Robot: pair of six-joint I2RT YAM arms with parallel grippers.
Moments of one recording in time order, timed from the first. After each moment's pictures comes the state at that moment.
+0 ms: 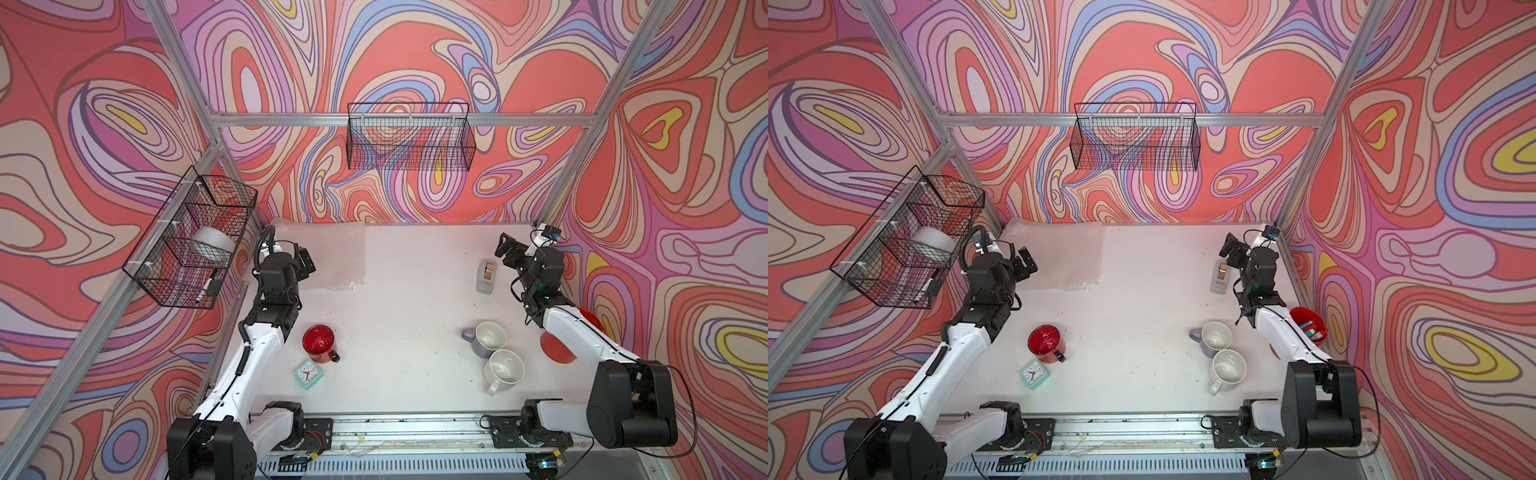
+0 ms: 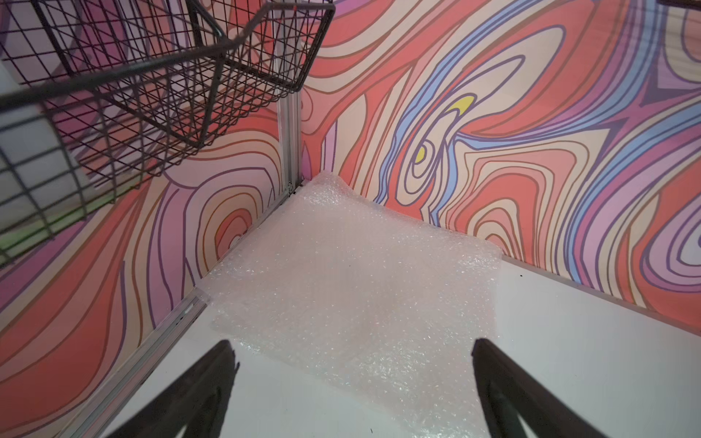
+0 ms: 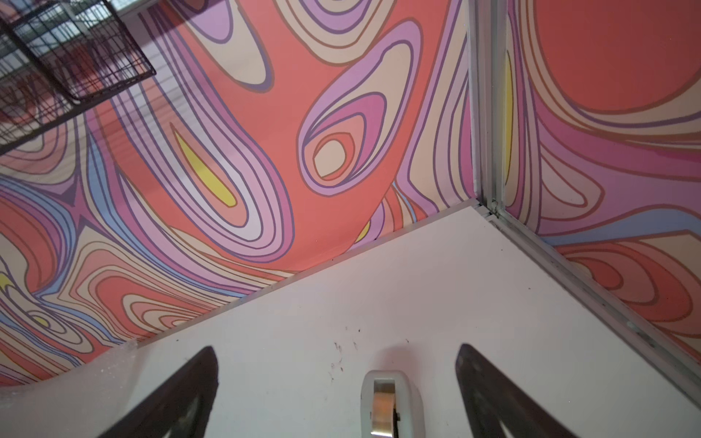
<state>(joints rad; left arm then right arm) -0.07 1.13 0.88 -0.08 -0.37 -0.32 -0.01 1.33 0.84 0.32 0.09 0.40</state>
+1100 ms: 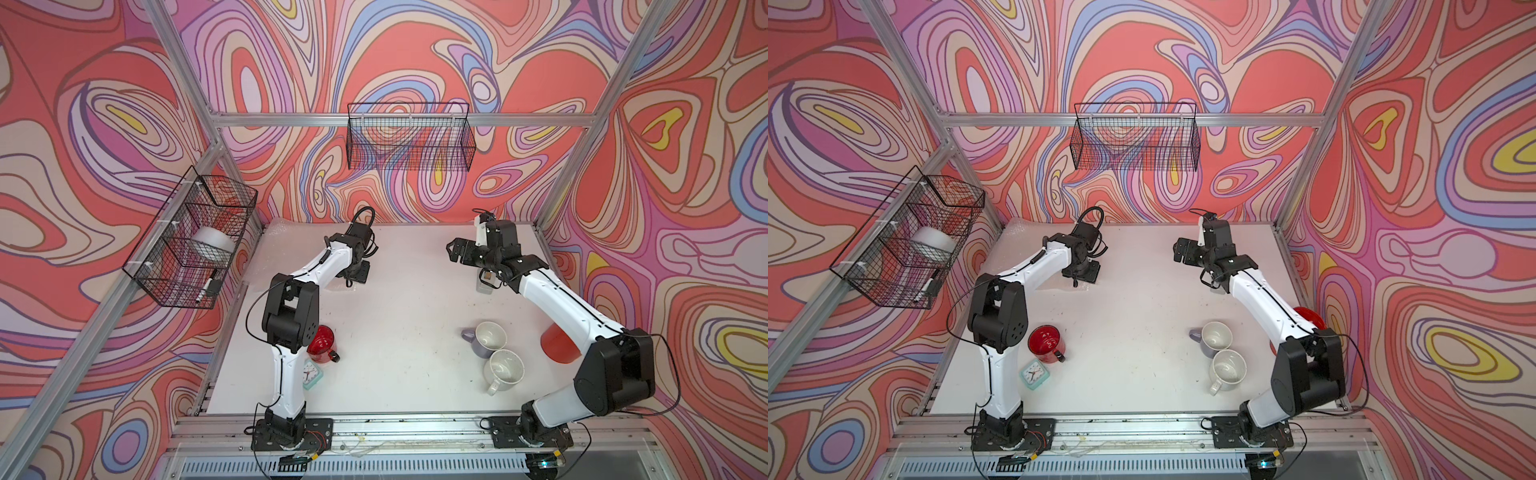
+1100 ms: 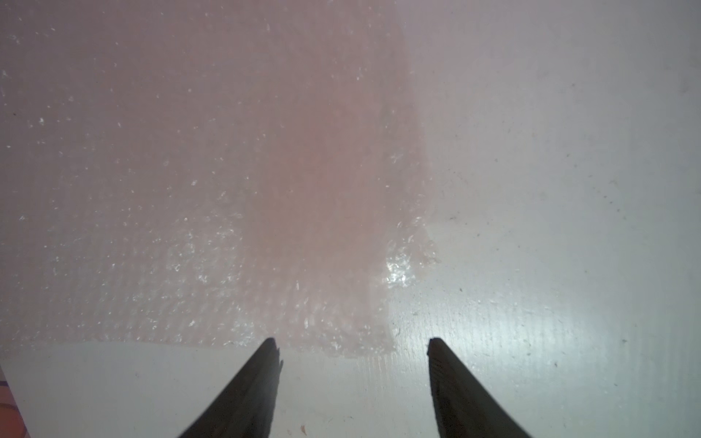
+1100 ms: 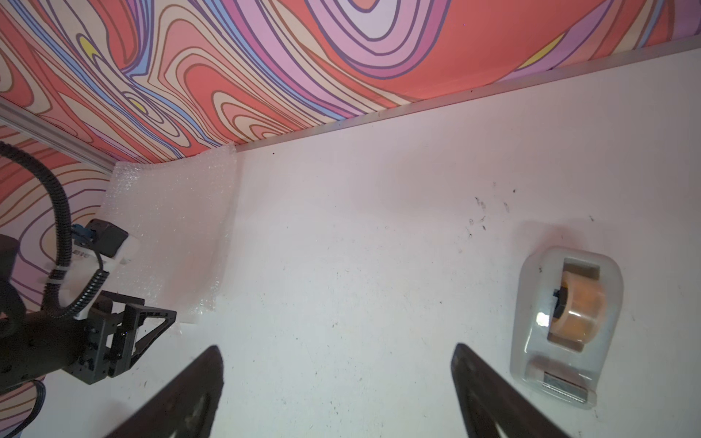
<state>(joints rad) -0.35 2.09 1.71 -0.92 -0.22 -0.14 0.27 1.52 1.26 -0.35 -0.09 0.38</state>
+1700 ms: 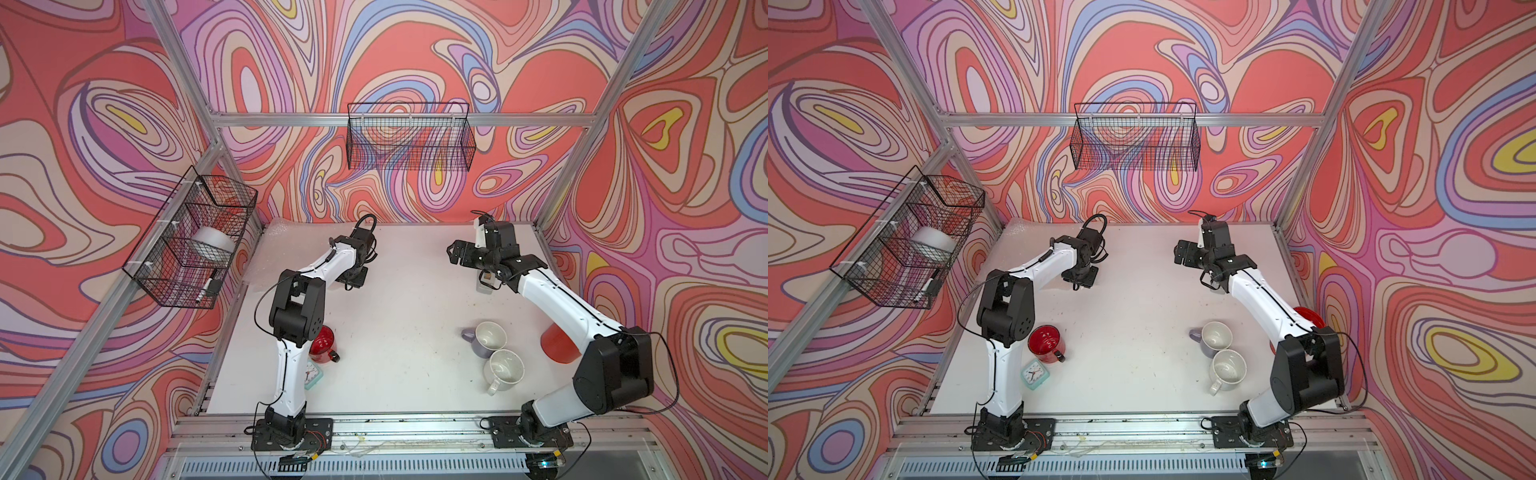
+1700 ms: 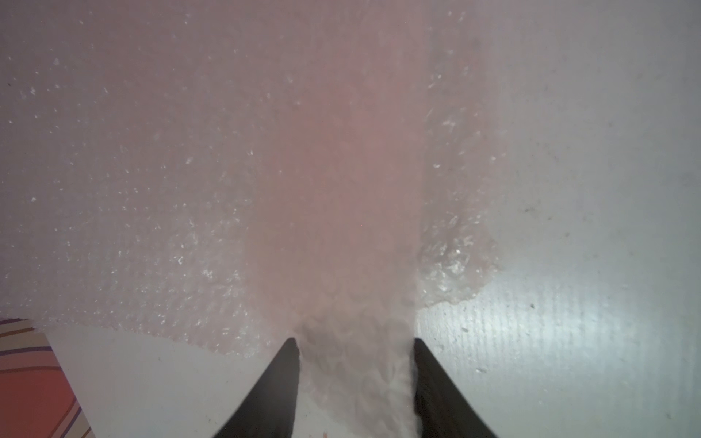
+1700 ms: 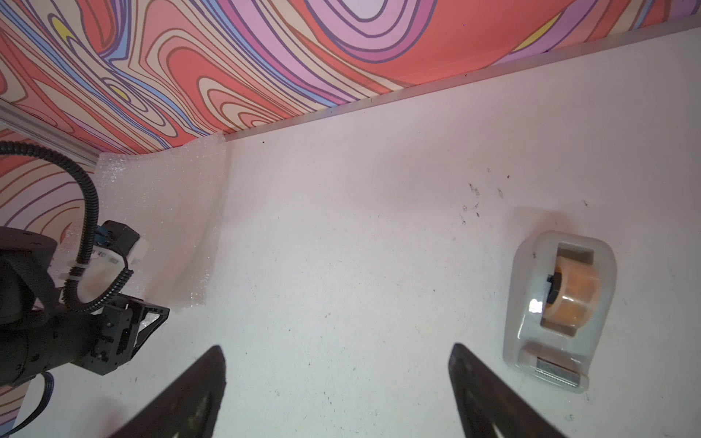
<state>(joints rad) -0.35 2.16 1.74 -0.96 -0.32 -0.13 0.27 1.53 1.26 -0.37 -0.08 0.38</state>
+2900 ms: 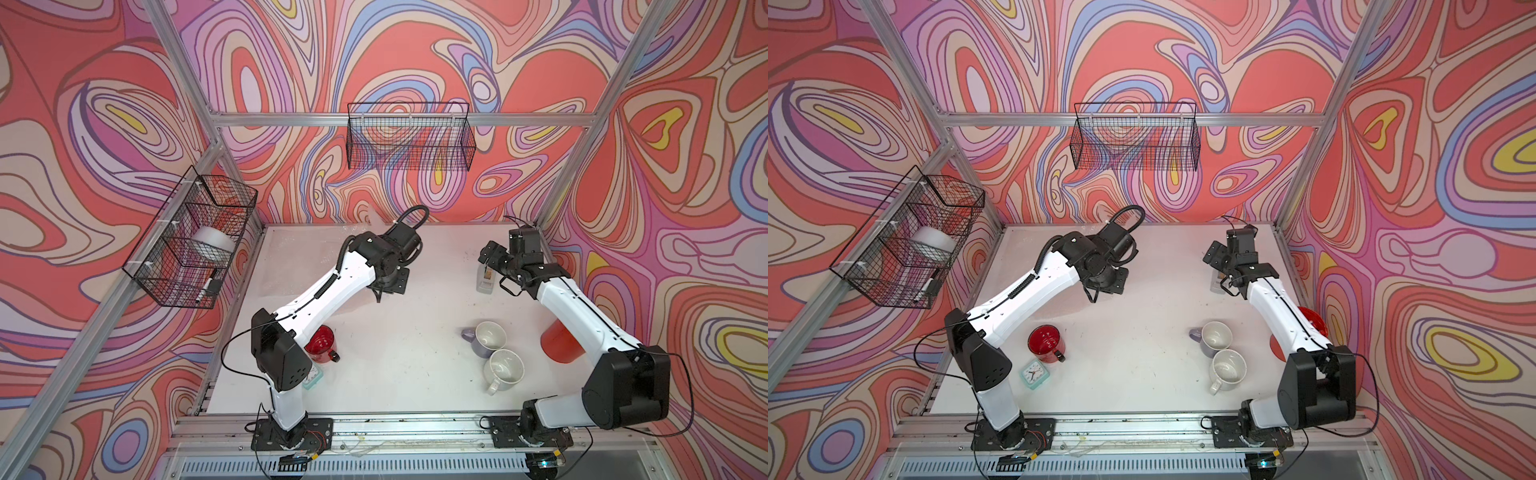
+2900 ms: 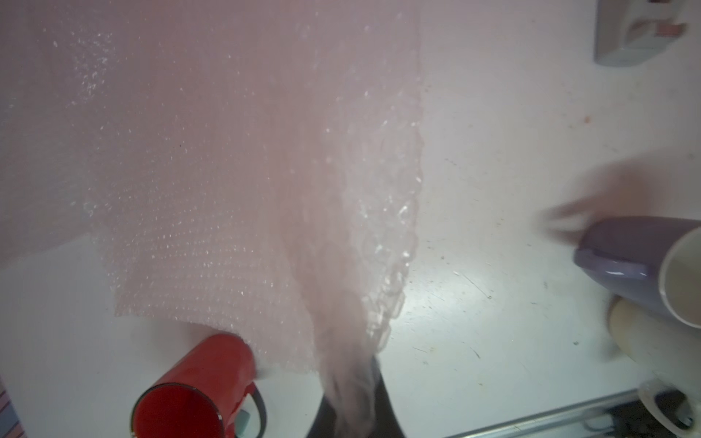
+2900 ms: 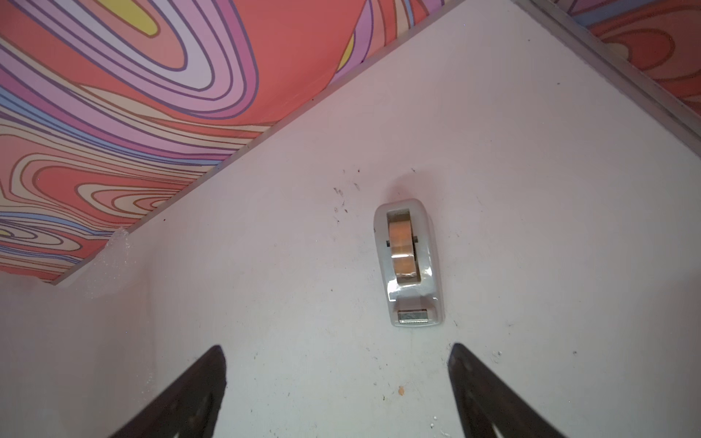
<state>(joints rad) -0.77 1.82 1.91 -1.30 -0.14 -0.50 0.11 1.43 1.15 -0.42 0.07 0.59</state>
